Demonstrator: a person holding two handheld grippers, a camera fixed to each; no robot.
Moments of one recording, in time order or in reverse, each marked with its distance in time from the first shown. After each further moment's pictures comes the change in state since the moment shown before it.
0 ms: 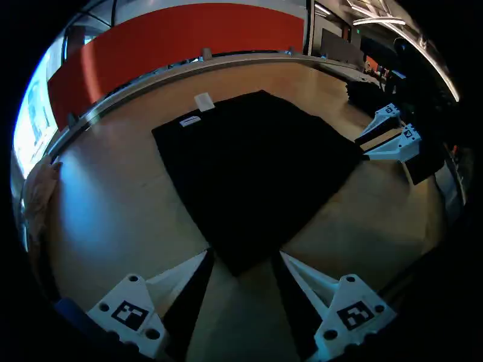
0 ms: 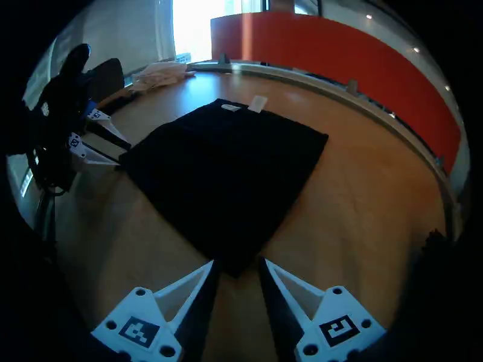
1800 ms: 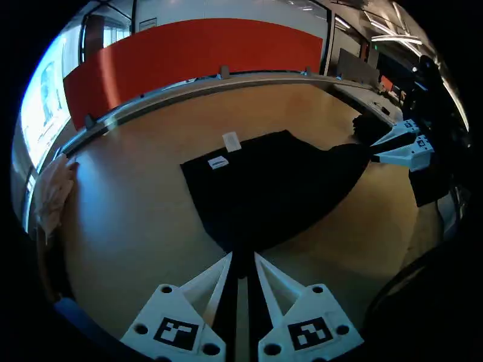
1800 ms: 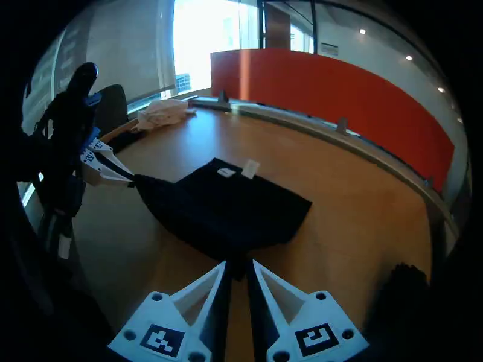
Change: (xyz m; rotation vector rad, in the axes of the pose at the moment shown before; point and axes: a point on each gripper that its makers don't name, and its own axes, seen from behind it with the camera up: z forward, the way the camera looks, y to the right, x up) left arm 0.066 0.002 -0.064 0.047 0.030 -0.111; right arm 0.095 -0.012 -0.079 -0.014 0.149 0.015
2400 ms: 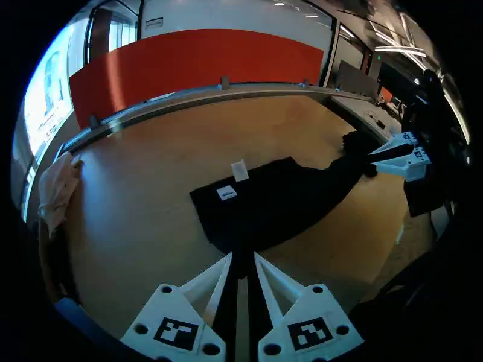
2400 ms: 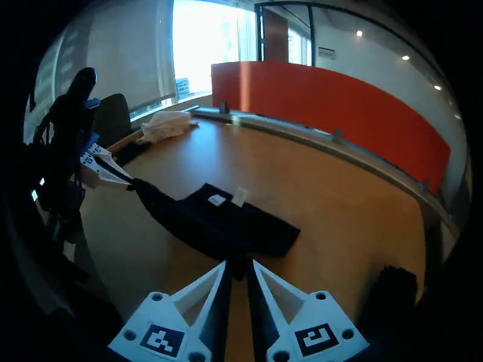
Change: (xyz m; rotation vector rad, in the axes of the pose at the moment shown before) left arm 0.023 0.015 -0.052 -0.027 0.017 -0.050; right arm 0.027 -0.011 -0.043 0.006 0.017 0.011
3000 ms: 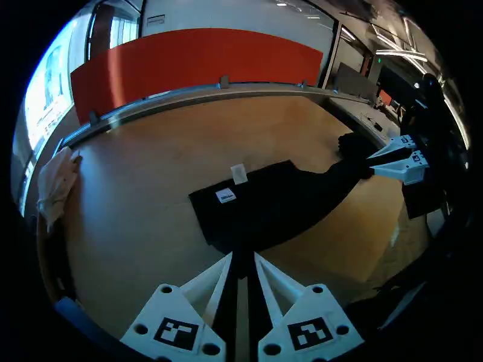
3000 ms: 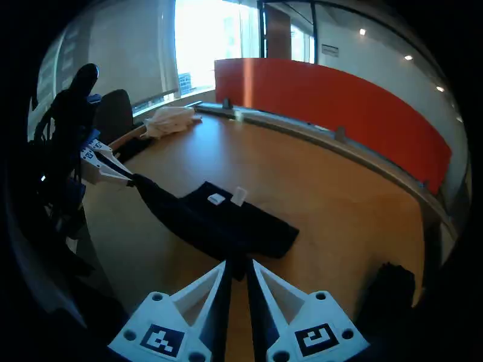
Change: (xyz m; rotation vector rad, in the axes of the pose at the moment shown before) left arm -0.004 0.006 -0.009 -0.021 -0.009 -0.024; right arm -0.004 -0.007 -0.009 0.007 -0.033 -0.004
